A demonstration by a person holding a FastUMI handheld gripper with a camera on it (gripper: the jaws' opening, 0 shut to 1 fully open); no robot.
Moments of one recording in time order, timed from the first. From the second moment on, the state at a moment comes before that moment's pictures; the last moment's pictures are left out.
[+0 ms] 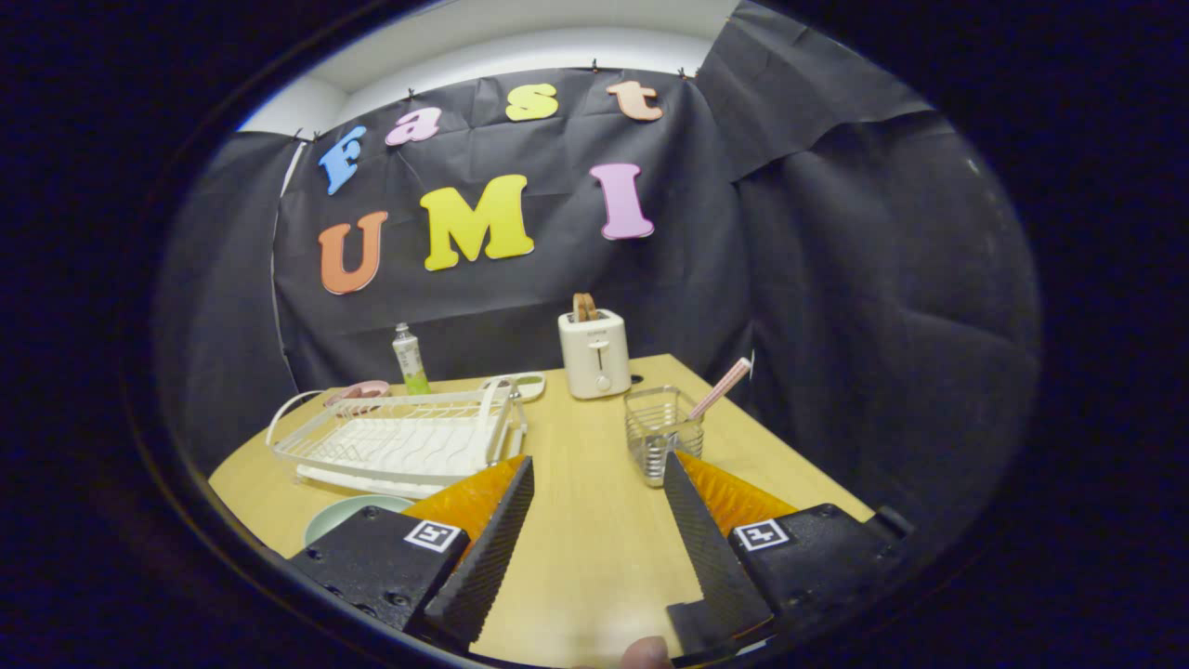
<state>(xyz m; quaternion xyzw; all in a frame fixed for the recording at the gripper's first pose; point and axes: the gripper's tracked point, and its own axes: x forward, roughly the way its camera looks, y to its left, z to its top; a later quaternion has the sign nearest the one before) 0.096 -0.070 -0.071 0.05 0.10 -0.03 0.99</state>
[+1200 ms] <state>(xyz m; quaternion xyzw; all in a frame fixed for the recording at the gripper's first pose) 0.257 -0.133 -0.094 0.11 0.12 0.07 0.98</state>
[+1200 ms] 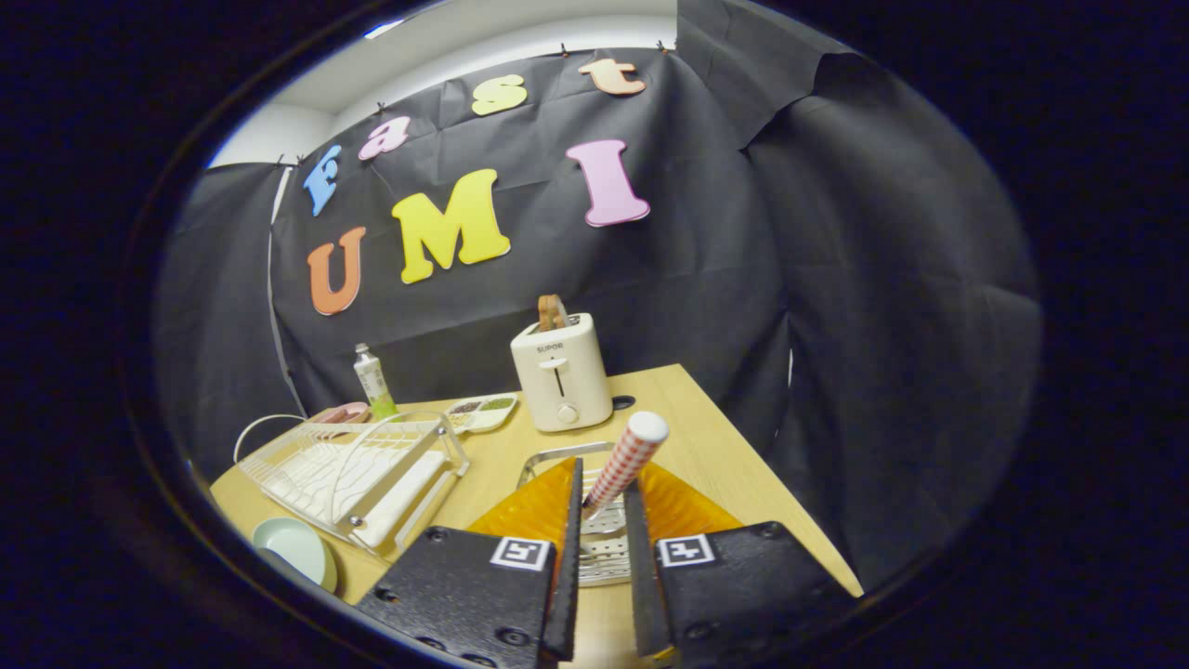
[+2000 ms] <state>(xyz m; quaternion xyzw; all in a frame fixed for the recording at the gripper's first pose) 0.208 -0.131 0.020 0.07 0.06 0.02 1.00</state>
